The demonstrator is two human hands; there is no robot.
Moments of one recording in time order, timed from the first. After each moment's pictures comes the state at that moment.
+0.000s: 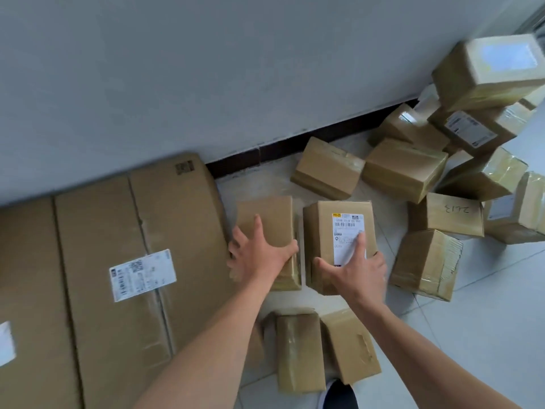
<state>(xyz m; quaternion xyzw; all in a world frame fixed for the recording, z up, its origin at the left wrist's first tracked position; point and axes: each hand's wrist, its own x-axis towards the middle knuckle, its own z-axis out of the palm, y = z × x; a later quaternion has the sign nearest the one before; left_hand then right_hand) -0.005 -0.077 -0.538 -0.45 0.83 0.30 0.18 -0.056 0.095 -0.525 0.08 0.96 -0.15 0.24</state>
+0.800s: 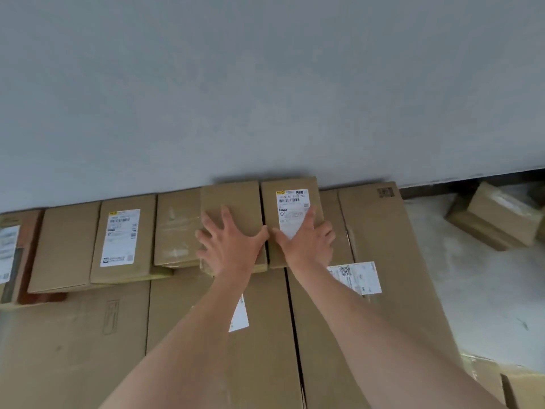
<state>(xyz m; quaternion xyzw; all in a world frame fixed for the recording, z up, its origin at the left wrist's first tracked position) 0.266 -0.504 -0.460 -0.59 0.79 0.15 0.05 0.181 -0.411 -0.465 -0.13 0.95 -0.15 0.25</state>
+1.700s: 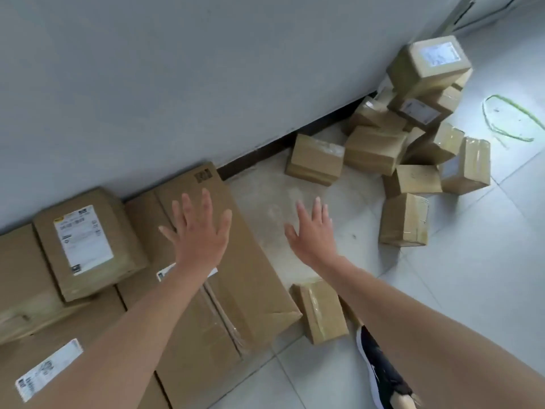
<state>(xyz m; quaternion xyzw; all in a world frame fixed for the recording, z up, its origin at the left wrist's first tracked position) 0.078 -0.251 -0.439 -0.27 0.92 0.22 0.15 0.006 -0.036 -0.448 -0.08 0.96 -0.14 0.23</state>
